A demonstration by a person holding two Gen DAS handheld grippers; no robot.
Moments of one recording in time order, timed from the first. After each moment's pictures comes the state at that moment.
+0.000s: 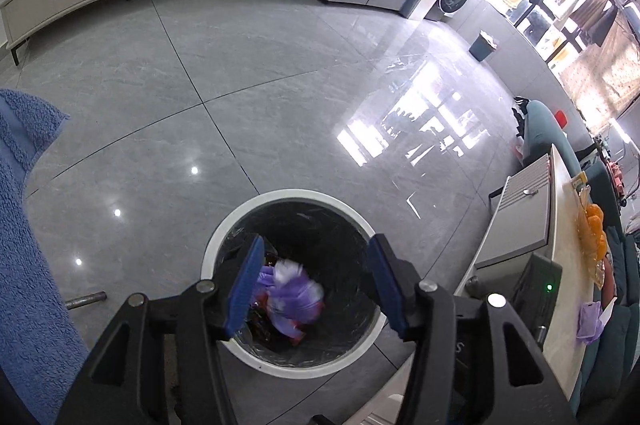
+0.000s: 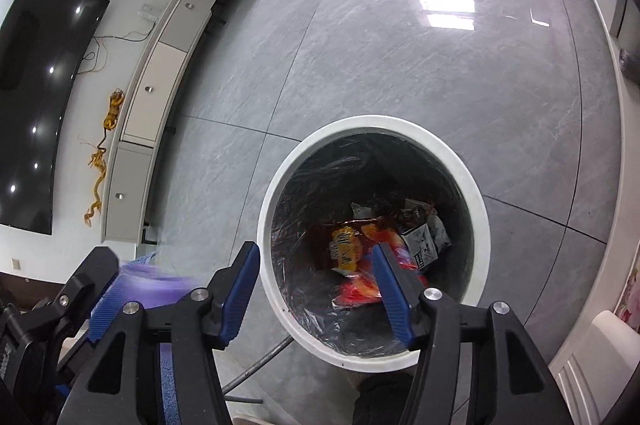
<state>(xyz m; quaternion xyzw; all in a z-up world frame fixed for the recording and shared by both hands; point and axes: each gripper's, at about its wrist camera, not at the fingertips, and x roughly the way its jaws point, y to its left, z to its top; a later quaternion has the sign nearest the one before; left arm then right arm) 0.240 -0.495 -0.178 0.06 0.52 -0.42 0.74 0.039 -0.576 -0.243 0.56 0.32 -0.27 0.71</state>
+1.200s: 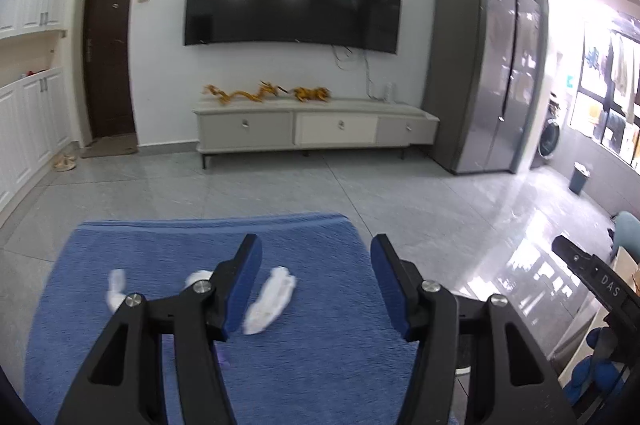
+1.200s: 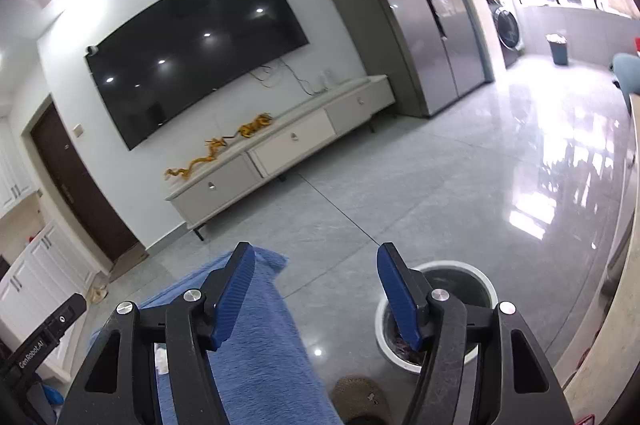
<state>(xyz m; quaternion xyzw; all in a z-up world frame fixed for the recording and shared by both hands) 0.148 -0.126 0.045 0.01 0.24 -0.20 0.95 0.014 -0.380 0.010 0.26 0.19 -0.20 0.93</state>
